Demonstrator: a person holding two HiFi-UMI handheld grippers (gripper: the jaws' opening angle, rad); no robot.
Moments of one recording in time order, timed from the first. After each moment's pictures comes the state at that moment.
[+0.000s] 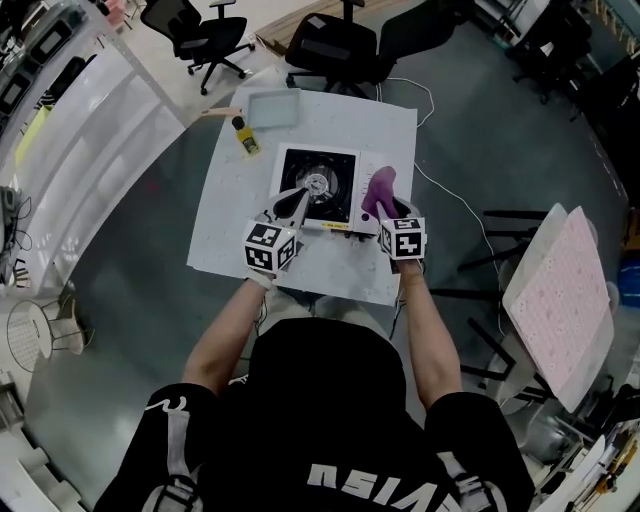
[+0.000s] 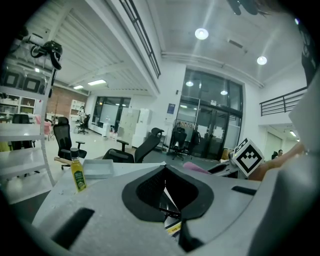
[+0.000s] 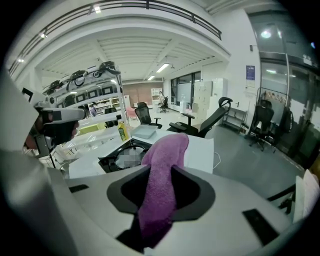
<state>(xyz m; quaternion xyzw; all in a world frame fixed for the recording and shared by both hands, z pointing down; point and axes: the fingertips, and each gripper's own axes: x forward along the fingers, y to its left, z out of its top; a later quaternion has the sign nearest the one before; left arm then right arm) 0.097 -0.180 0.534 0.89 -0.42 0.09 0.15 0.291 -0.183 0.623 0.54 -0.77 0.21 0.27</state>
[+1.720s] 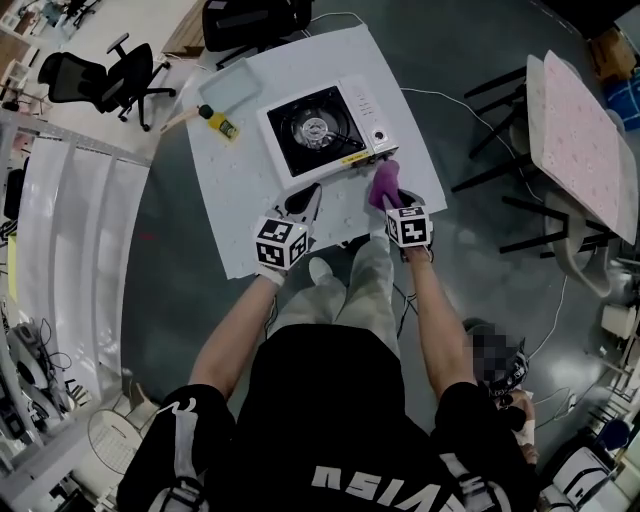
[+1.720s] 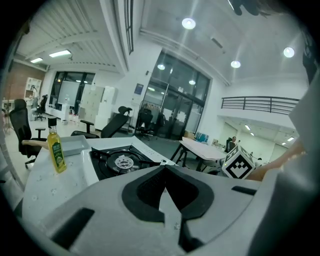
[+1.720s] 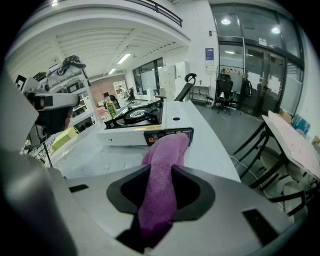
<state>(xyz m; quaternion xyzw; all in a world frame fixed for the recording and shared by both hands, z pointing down) 0.042 -0.092 0.611 0.95 -0.19 0.17 0.17 0.202 -0.007 0.736 0.67 -0.62 0.33 0.24</state>
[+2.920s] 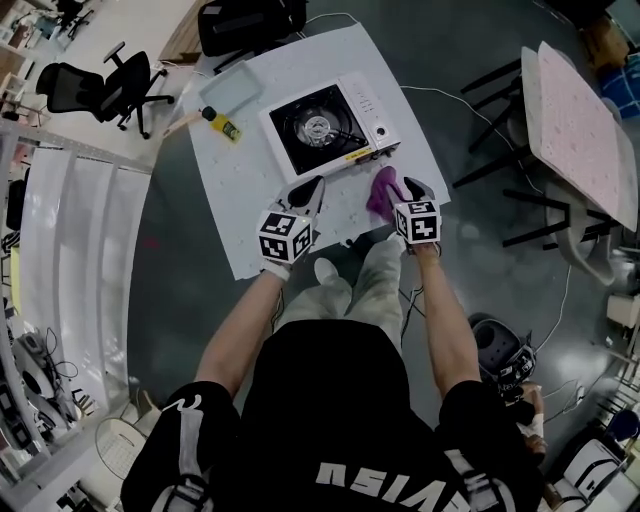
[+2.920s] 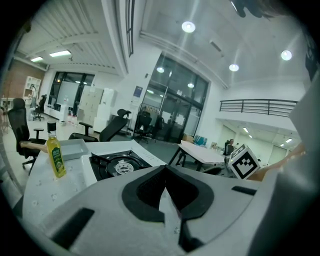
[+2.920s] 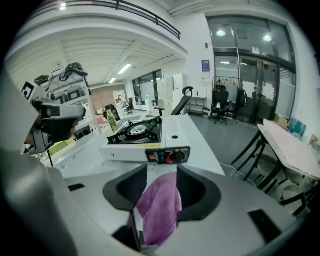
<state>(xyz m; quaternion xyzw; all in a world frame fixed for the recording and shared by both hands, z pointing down) 0.040 -0.098 0.597 0.96 -0.18 0.15 0.17 0.204 -0.013 0.696 0.70 -0.62 0.29 0.21</state>
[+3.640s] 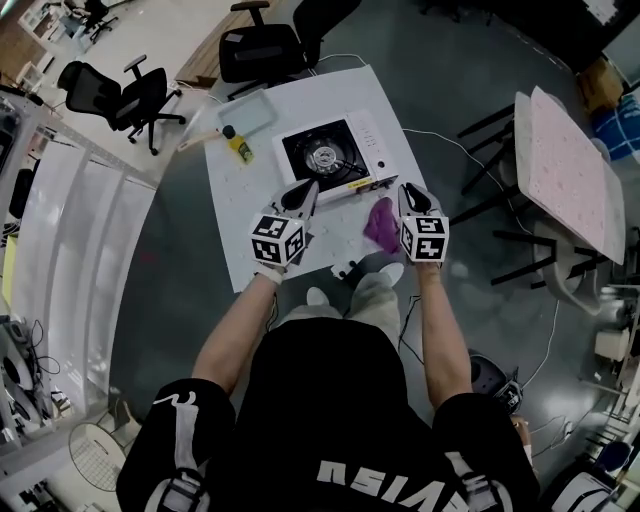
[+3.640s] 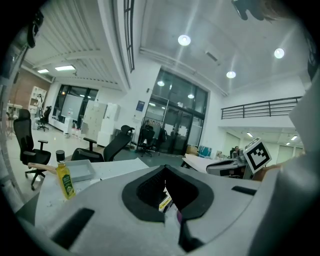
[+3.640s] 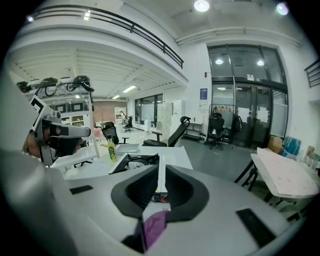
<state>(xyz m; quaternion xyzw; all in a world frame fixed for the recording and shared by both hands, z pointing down) 0.022 -0.123 0.522 0.96 -0.22 0.09 0.14 0.212 -0.035 0.561 0.74 -0.63 0.16 0.16</state>
